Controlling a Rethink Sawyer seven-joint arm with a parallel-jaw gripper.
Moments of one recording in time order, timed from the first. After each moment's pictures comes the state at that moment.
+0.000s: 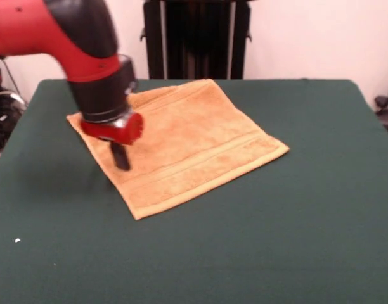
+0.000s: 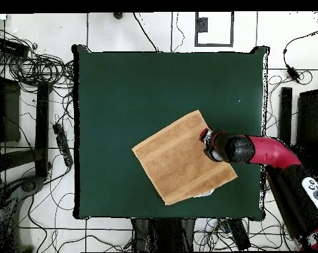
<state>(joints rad) -0.89 -0.40 0.53 1.54 -0.66 0.64 2.03</state>
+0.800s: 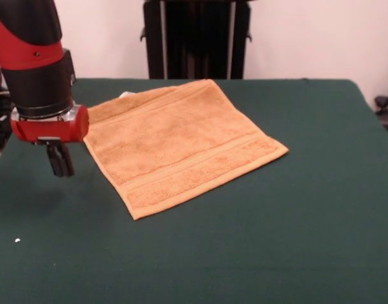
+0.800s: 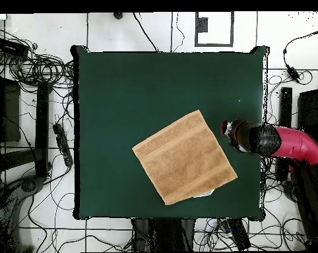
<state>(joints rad) -0.93 -0.43 0.60 1.47 -0.69 0.67 1.76</state>
